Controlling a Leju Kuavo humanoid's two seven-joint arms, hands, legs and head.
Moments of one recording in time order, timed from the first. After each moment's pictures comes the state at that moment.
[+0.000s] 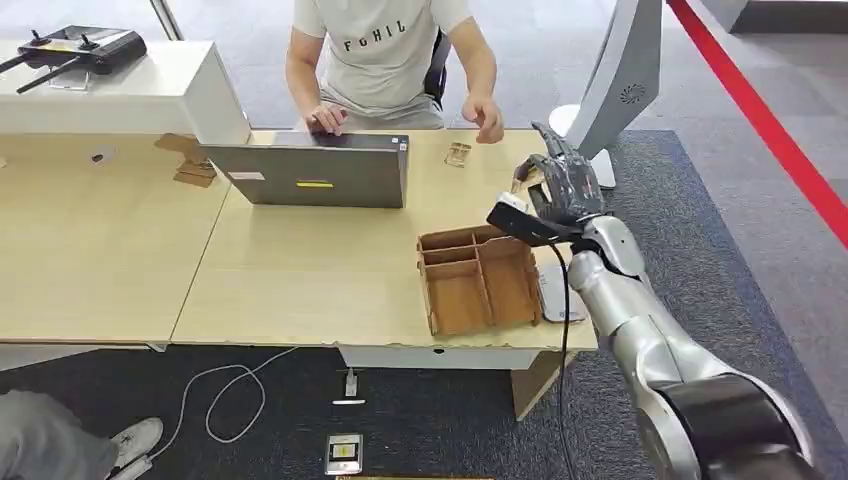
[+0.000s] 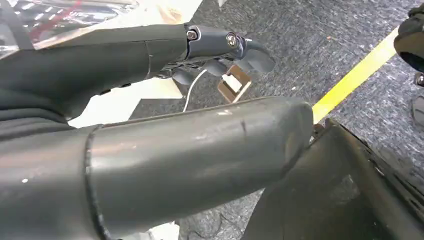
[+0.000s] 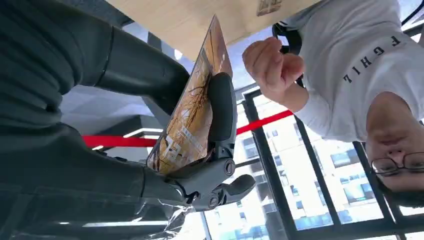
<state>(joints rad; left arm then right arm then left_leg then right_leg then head) -0.36 -0.24 -1.06 -0.24 -1.38 -0.19 -0.08 -0.94 -0.09 0.40 -0.36 0.94 -0.45 -0.44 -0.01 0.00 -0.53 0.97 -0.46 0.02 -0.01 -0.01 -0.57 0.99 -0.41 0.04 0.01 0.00</state>
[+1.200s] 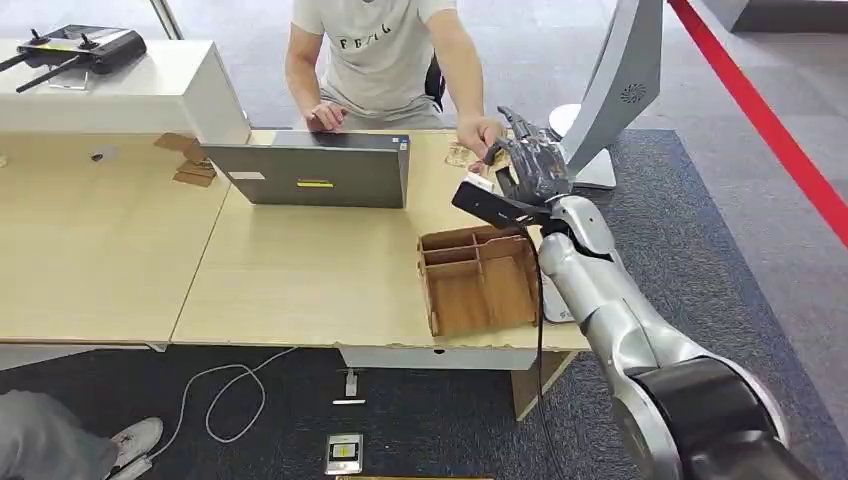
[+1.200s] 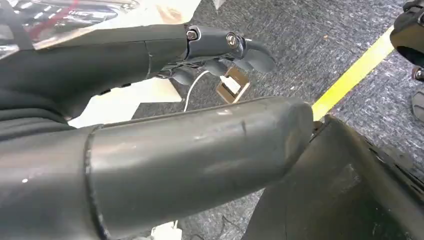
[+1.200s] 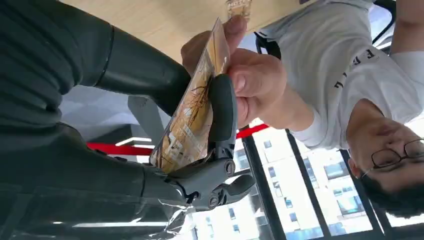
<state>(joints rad) -0.36 -0.24 -1.06 -0.24 -1.41 -0.19 -0.10 -0.99 -0.01 0.43 -0.36 0.98 -0.38 -0.36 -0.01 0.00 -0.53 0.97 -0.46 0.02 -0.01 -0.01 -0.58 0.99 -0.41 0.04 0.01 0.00</state>
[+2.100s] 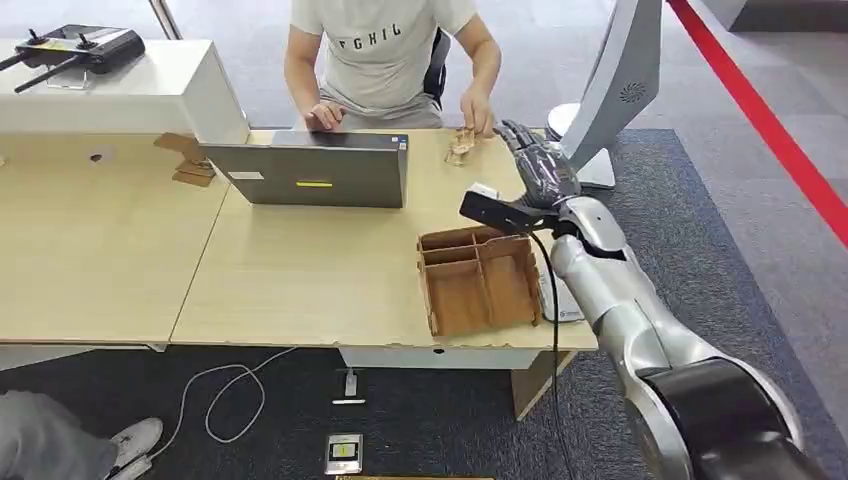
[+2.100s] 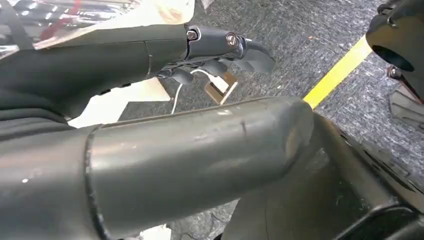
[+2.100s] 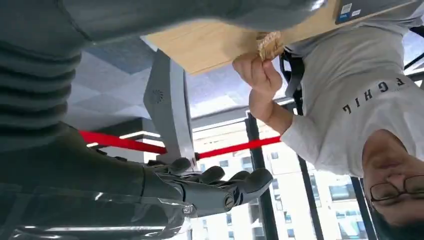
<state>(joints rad) -0.35 -0.24 -1.07 -0.24 -1.40 -0.18 -0.14 -0.99 -0.05 0.46 -0.37 1.05 -0.29 -0.32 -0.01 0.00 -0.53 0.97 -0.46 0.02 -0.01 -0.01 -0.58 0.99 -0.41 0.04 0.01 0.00</state>
